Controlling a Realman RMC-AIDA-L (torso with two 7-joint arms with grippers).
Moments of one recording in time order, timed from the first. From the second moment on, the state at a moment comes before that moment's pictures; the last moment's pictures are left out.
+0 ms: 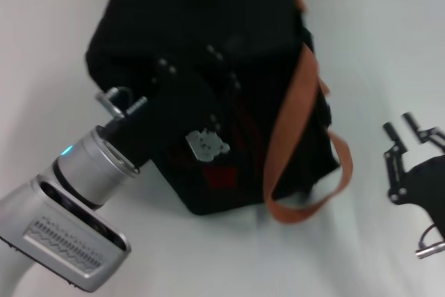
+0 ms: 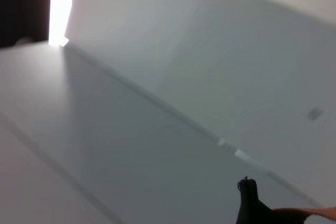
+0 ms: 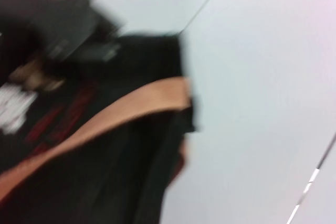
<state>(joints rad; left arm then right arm) -0.54 -2.08 0.04 -0.25 2.04 1.70 0.70 0.17 2.09 -0.10 0.33 -1.81 -1.70 -0.69</state>
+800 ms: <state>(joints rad) -0.27 -2.08 -0.22 -0.22 2.05 1.62 0.26 0.22 2.09 -0.11 0.24 -1.82 -1.78 -0.23</state>
